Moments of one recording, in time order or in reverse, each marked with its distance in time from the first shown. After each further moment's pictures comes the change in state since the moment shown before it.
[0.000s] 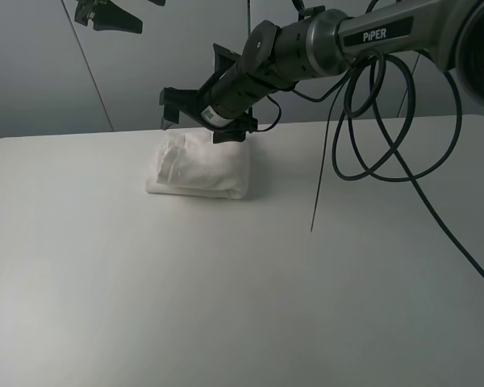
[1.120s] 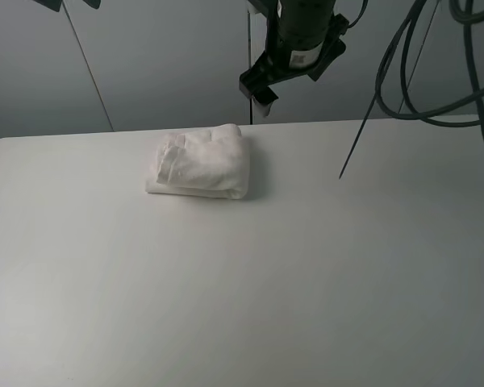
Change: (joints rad) left arm 0.000 -0.201 0.057 0.601 0.001 -0.066; right arm 0.001 -0.314 0.000 -0.962 0.624 0.101
